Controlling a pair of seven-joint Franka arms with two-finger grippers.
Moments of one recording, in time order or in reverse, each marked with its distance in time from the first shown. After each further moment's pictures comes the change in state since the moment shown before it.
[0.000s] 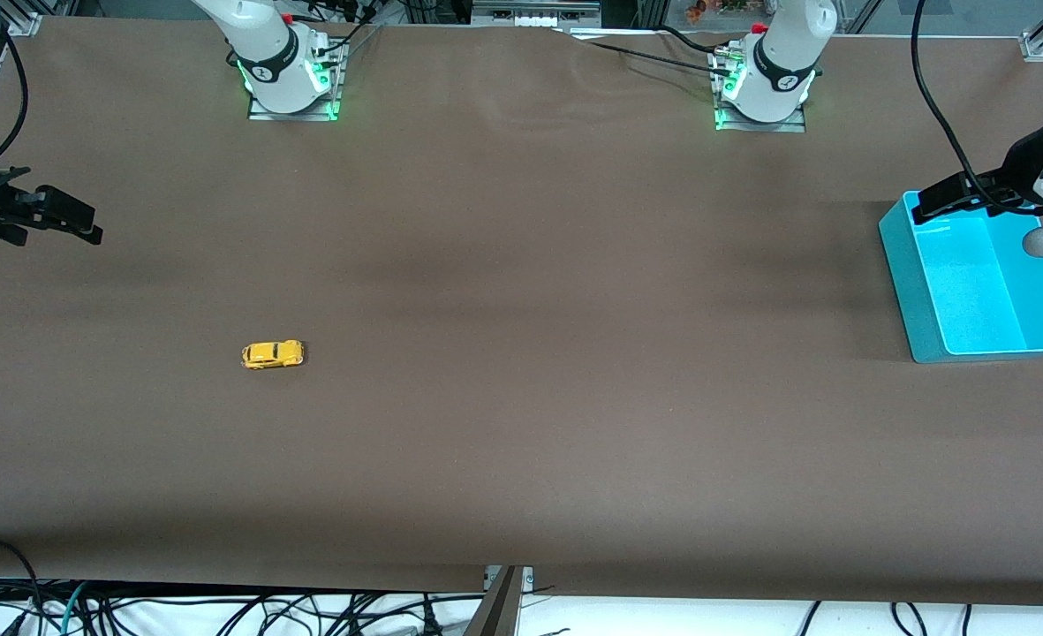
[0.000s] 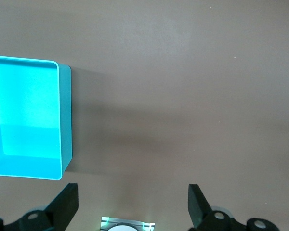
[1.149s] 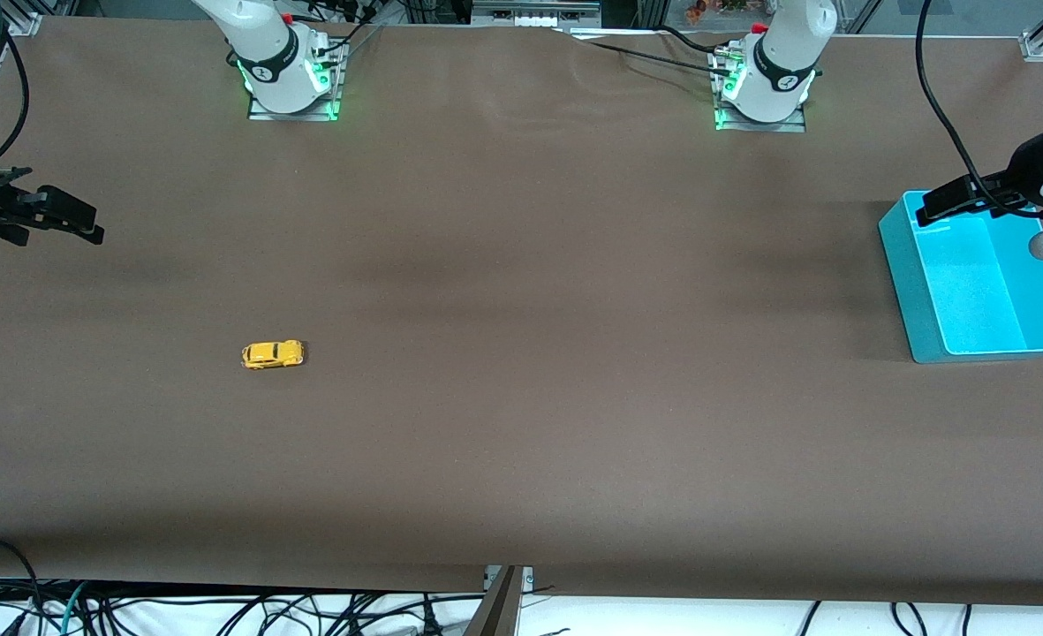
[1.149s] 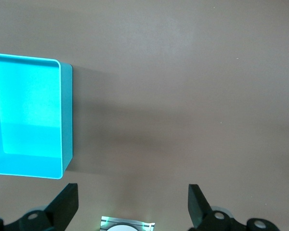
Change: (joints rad) left arm 0.010 0.005 0.000 0.000 -0.002 0.000 0.000; right arm 0.000 0.001 0.001 0.000 0.000 -0.002 0.000
